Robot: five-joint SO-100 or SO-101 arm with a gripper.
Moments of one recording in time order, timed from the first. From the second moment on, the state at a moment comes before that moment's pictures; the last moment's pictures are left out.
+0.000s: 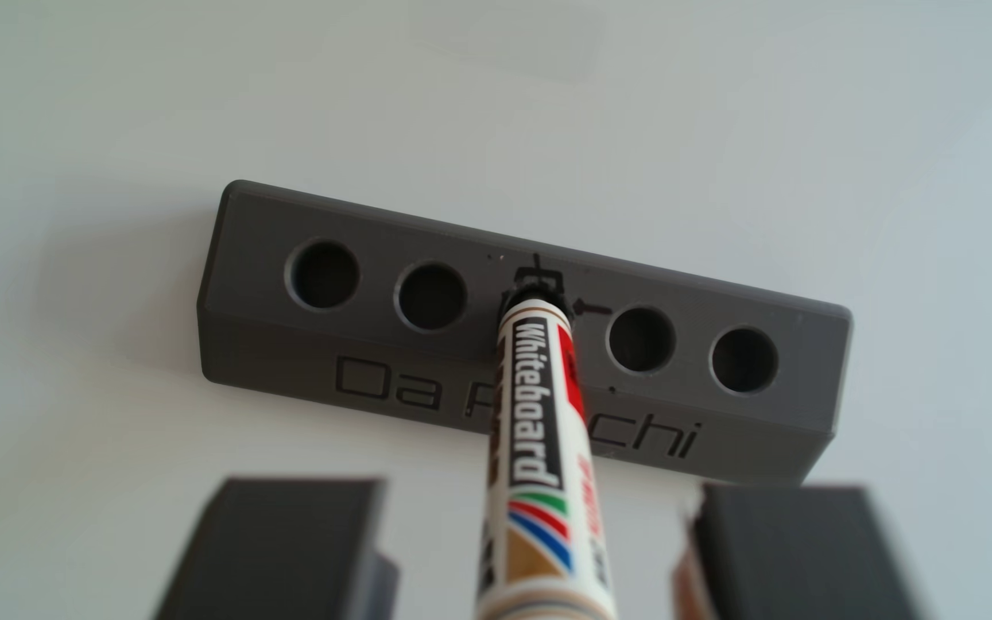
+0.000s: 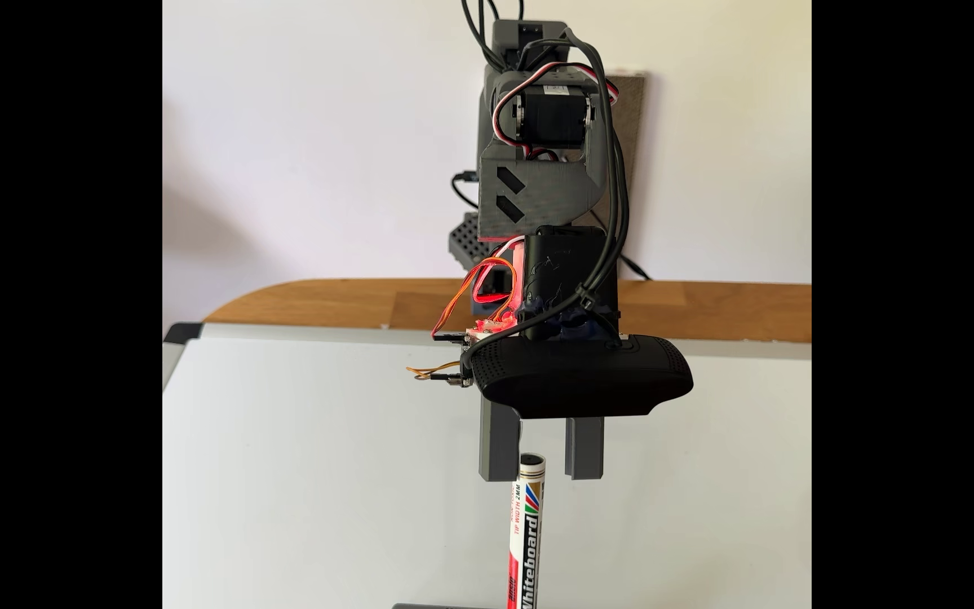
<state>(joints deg) 0.7 68.0 51.4 75.8 -10.5</state>
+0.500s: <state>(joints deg) 1.6 65.8 51.9 75.8 -10.5</state>
